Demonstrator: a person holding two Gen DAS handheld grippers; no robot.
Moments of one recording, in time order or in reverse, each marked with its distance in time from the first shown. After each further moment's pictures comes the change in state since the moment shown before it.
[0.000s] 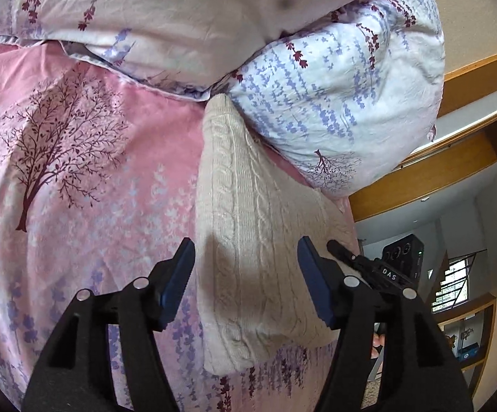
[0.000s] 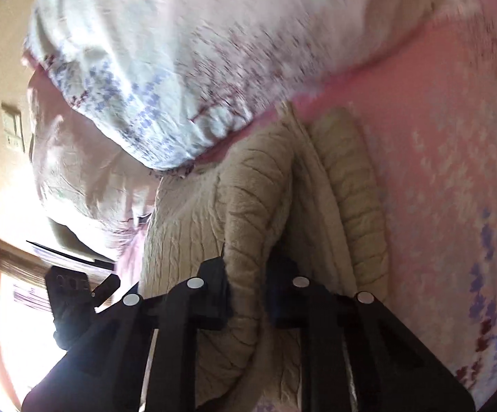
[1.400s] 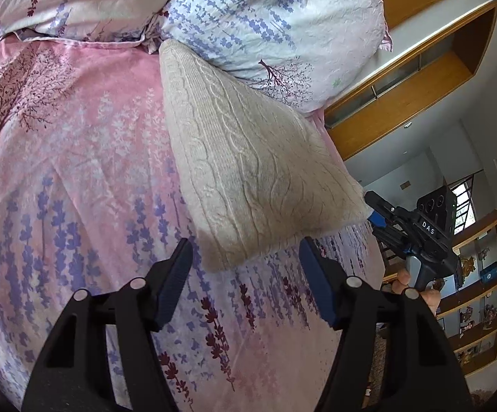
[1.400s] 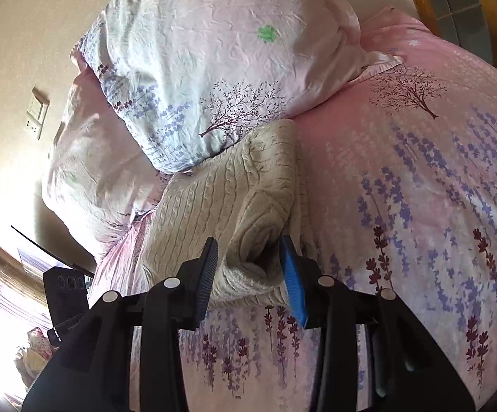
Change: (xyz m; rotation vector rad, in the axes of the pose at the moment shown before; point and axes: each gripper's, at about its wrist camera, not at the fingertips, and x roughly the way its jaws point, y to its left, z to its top) left arm 0.013 -0.034 -0.076 0.264 0.127 -0.039; right arm -0.105 -0.020 -0.076 -0.060 -0.186 -0.079
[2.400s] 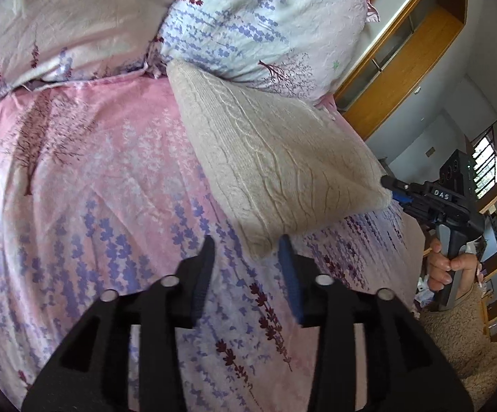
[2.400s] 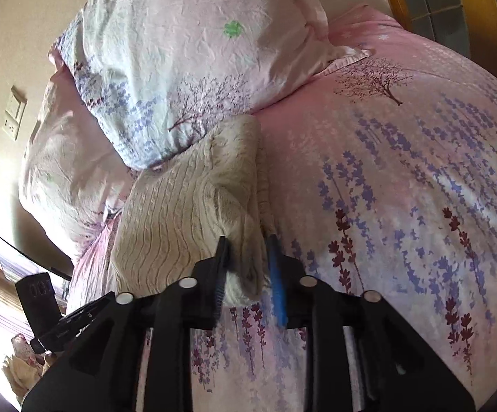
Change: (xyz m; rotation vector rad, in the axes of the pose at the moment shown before) left arm -0.025 -0.004 -0.006 0.212 -0.046 0.177; right arm -0.012 -0.017 -0.003 0.037 -0.016 -0.100
